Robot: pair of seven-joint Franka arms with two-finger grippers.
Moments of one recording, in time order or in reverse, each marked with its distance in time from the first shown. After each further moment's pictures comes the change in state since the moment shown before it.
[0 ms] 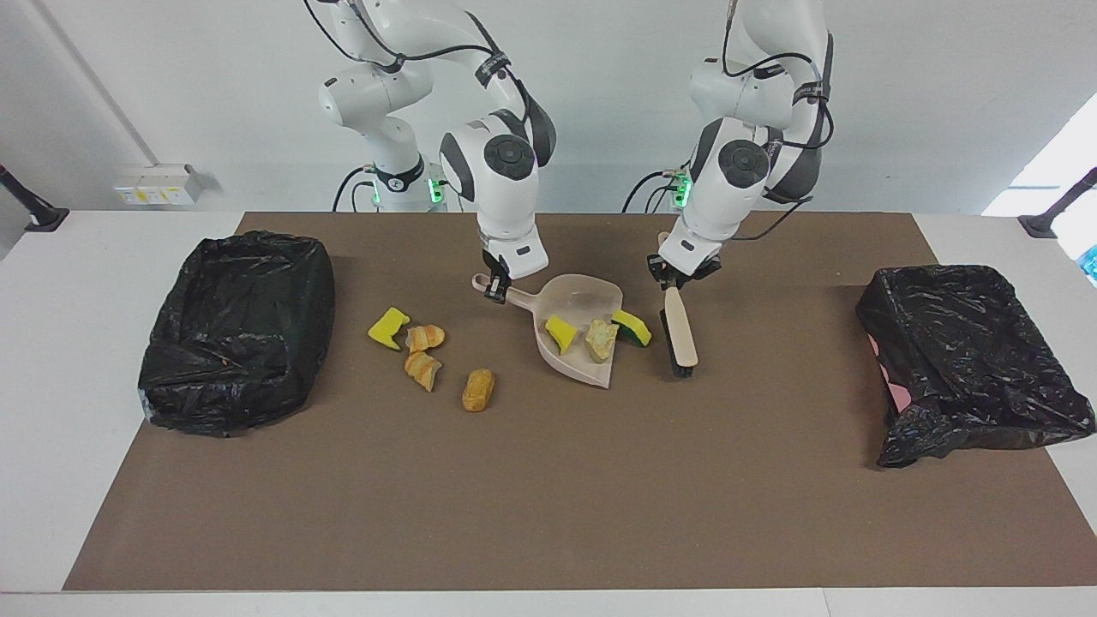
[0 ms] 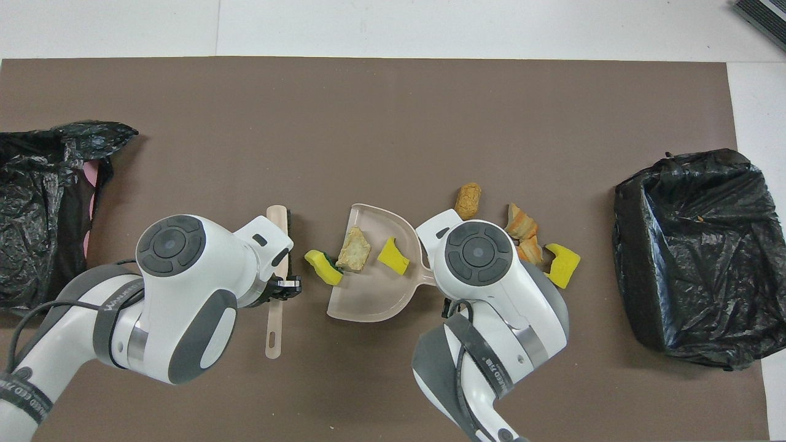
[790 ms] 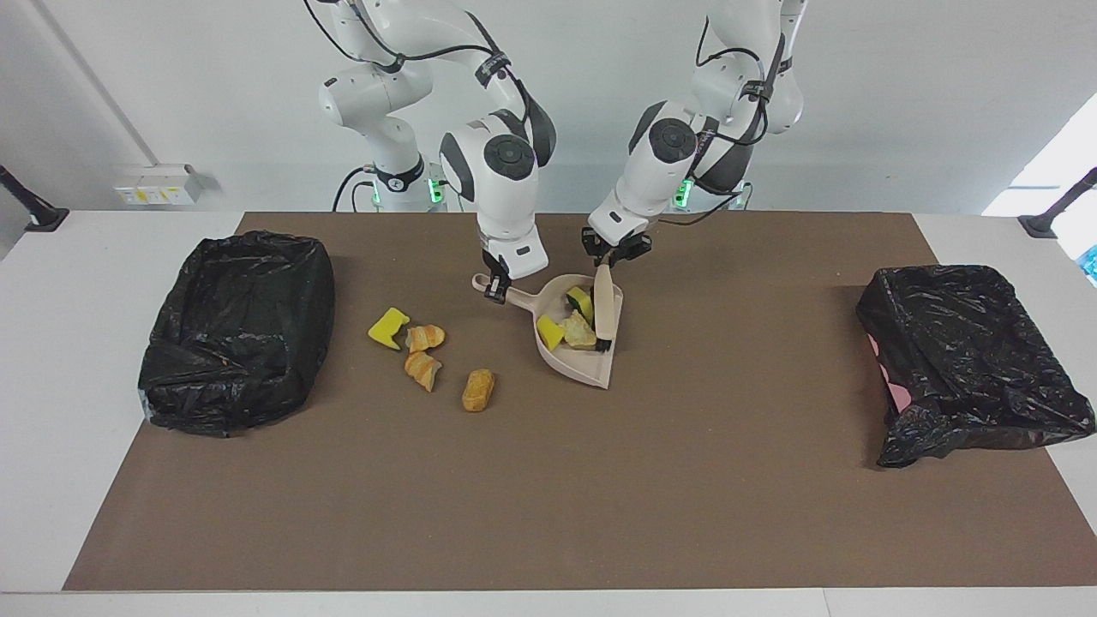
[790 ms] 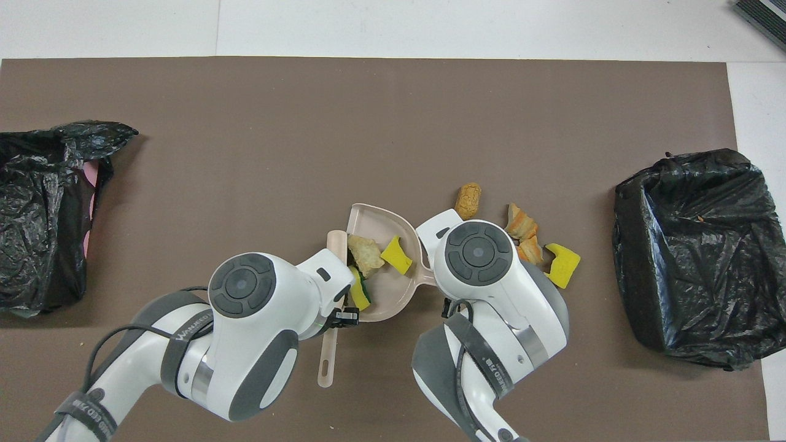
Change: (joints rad) left arm -0.193 0.001 -0.020 -0.006 -0.162 0.088 -0.038; right arm 0.000 0.000 0.000 0.000 0.000 0.000 0.002
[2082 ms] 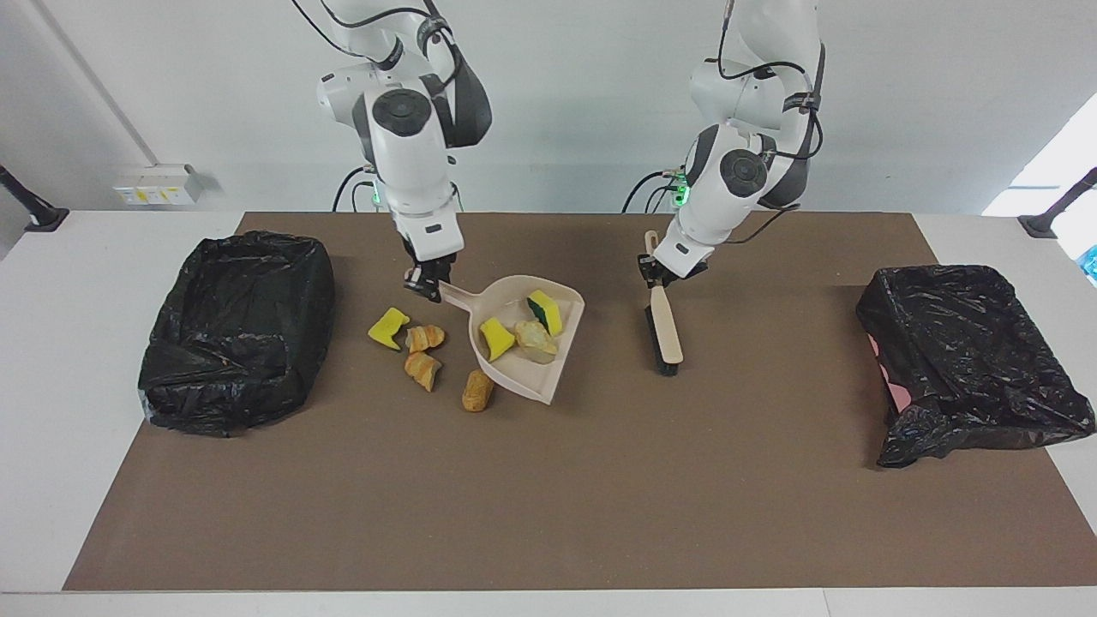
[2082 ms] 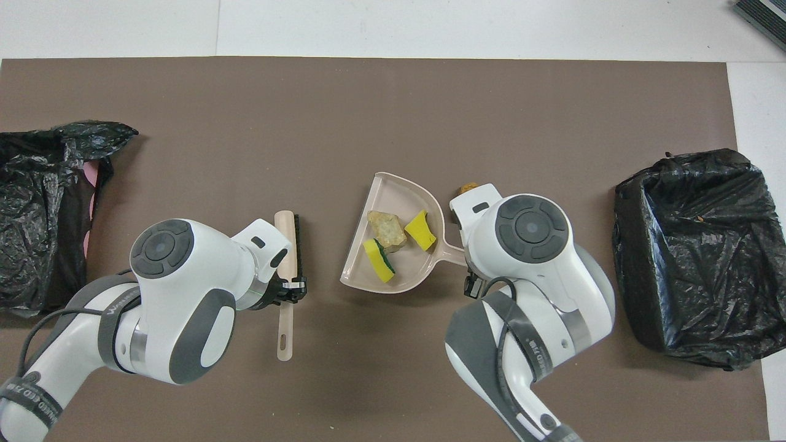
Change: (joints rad) left arm 0.172 -0.003 0.007 -0.041 0.043 -0.039 0.041; right arm -0.281 -0.185 -0.009 0.046 -0.004 -0.115 -0.222
